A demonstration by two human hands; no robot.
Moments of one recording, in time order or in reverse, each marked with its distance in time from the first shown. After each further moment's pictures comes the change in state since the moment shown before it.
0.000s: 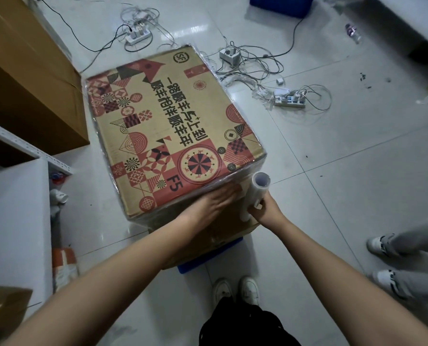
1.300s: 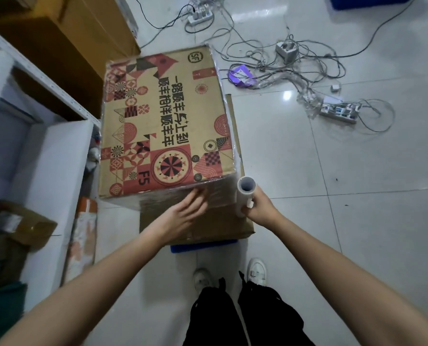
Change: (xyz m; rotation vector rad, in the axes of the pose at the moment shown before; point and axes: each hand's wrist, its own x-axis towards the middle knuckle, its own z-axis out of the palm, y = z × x) left_hand 0.010 0.004 -0.056 -0.050 -0.266 -0.077; right_hand 0.057 -0.018 -0.093 -0.180 -0.405 -0.270
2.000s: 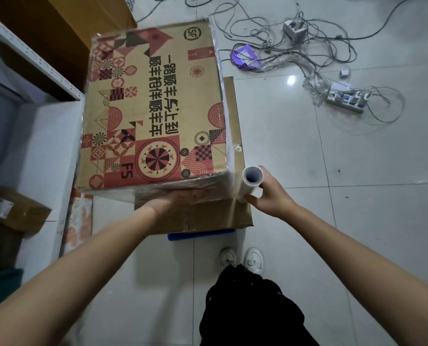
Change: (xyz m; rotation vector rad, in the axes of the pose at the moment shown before) left_hand 0.019 -0.010 0.023 0.893 0.059 0.256; right_hand 0.017 0.014 -0.022 -0.083 0.015 -0.330
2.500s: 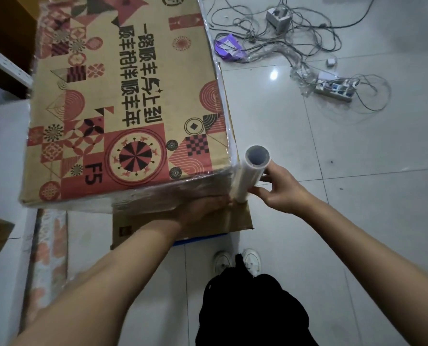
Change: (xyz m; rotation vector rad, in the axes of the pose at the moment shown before) left_hand 0.093 -0.010 -0.026 2.745 -0.155 0.505; right_hand 0.007 0.018 -0.003 0.084 -0.018 0.144
